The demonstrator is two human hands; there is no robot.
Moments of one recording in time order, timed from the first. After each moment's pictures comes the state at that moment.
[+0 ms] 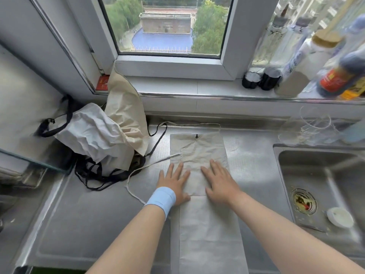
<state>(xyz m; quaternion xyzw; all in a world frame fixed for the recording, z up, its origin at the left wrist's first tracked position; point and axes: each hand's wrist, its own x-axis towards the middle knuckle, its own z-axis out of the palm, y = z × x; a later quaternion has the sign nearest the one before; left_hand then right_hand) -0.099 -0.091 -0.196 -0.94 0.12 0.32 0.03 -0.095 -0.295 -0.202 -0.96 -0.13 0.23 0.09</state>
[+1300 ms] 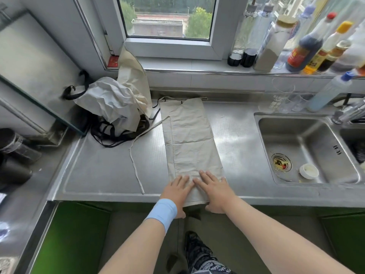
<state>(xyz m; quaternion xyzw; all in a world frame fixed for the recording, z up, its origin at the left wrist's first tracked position) -0.320 -0.095 -0.194 -0.93 0.24 0.28 0.02 -0.311 -0.288 -0.187 -0.93 -0.21 0.29 -0.02</state>
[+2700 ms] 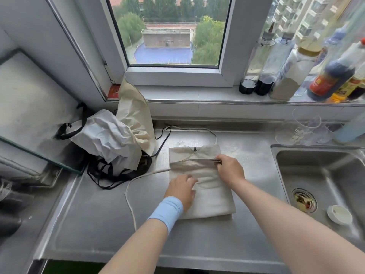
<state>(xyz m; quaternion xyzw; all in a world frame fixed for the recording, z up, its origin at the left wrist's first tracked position) -0.144 -0.103 -0.162 -0.97 0.13 0.16 -0.12 -0.075 -0.295 -0.165 -0.96 0.05 0.08 0.27</state>
